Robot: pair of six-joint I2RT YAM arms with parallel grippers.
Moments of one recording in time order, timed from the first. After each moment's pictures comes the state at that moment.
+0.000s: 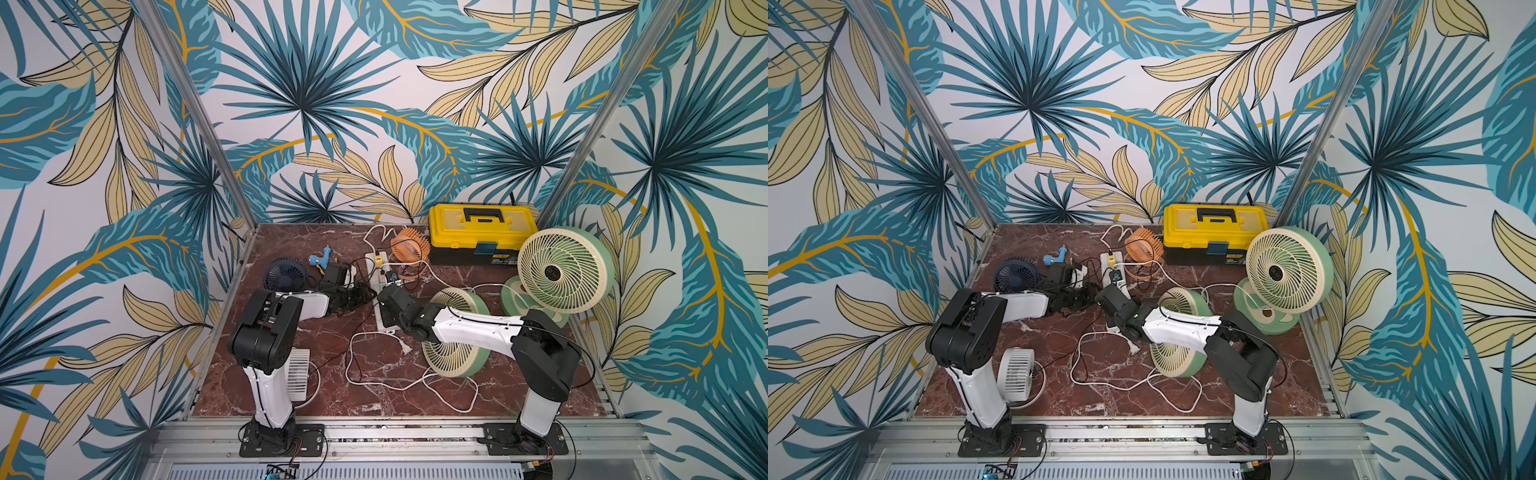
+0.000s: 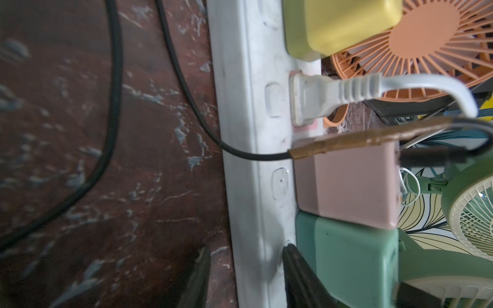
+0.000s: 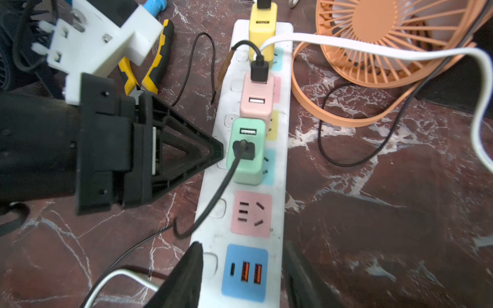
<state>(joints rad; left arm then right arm) -0.29 1.88 0.95 0.13 0.49 -0.71 0.90 1.85 1.19 -0.15 0.45 0.46</state>
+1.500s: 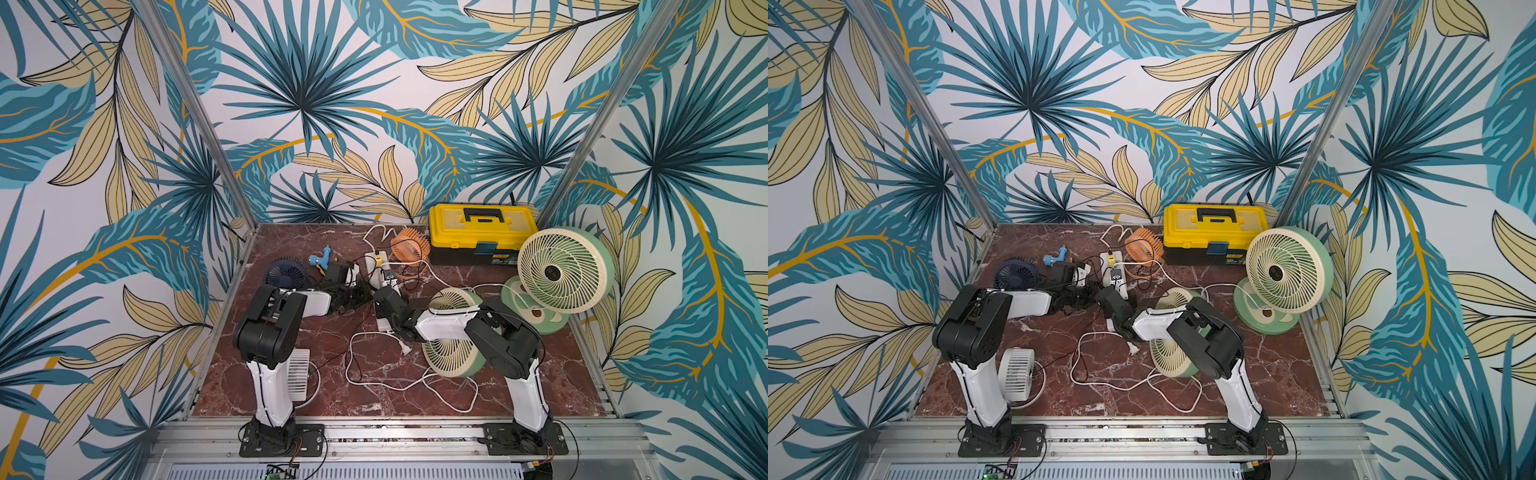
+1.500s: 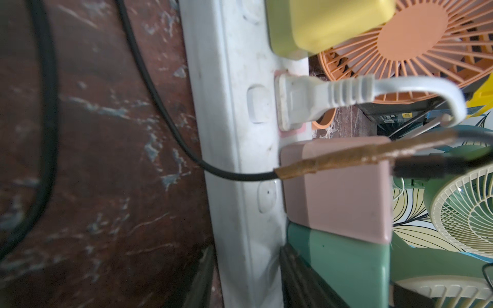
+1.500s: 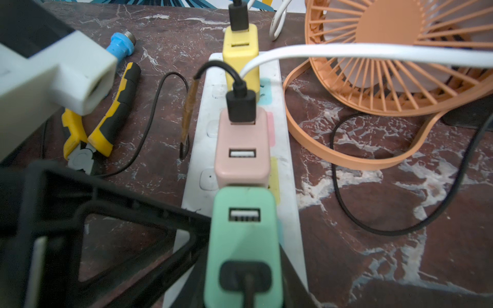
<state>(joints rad) -0.29 1.93 0.98 0.16 0.54 -0.72 0.85 2.09 1.21 0.24 0.56 0.43</state>
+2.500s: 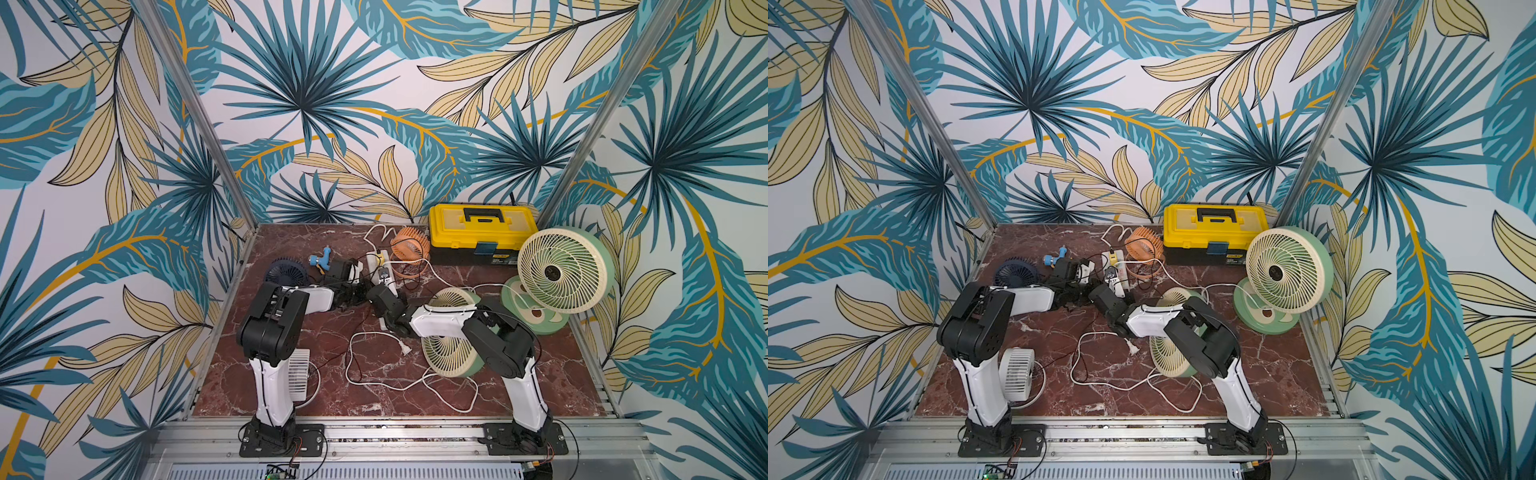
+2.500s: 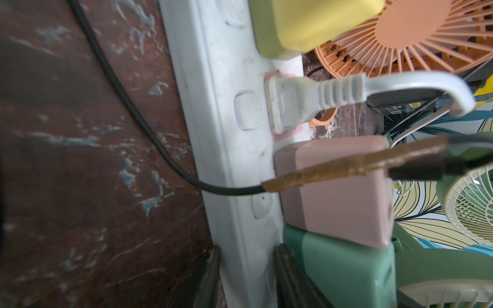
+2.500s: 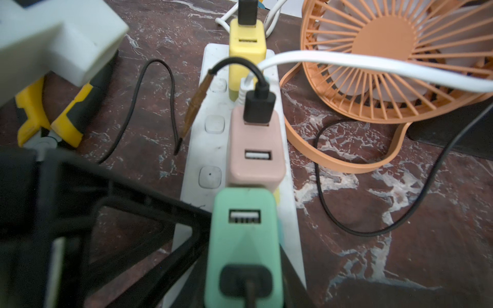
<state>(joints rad) -0.30 1.96 1.04 0.10 0.53 -0.65 0.87 2.12 1.30 0.09 0.64 0.38</state>
